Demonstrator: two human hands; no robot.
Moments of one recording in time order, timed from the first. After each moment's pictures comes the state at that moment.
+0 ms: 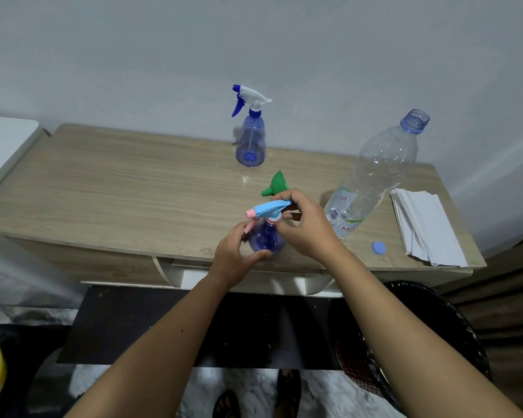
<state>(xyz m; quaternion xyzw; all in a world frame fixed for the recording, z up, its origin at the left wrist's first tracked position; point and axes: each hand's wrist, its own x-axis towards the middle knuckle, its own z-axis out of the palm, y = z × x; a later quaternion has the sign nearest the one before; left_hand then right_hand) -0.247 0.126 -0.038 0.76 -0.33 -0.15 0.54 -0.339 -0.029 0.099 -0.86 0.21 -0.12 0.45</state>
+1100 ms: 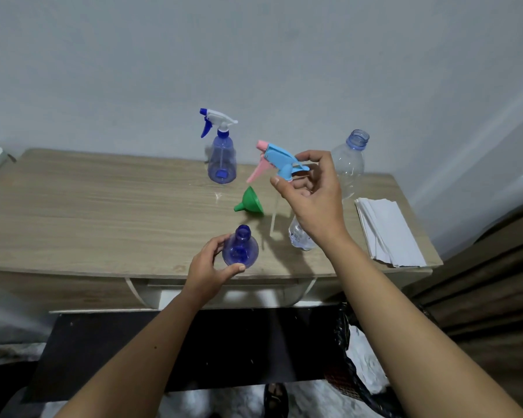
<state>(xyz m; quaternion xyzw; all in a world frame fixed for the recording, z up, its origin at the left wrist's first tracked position) -0.251 0.127 -0.033 0.75 -0.28 -0.19 0.57 -0.356 -0.062 0.175 -0.74 0.19 -0.36 0.54</state>
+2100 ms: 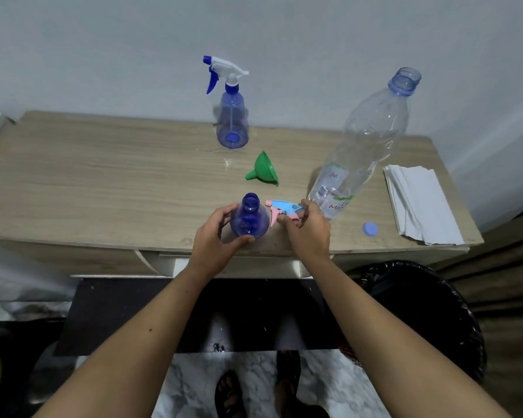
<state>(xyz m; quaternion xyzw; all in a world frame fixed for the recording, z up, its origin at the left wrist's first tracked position) -0.248 0.127 -0.027 0.77 -0.29 -0.15 0.55 -0.361 -0.064 -0.002 -0.79 0.44 -0.16 0.40</state>
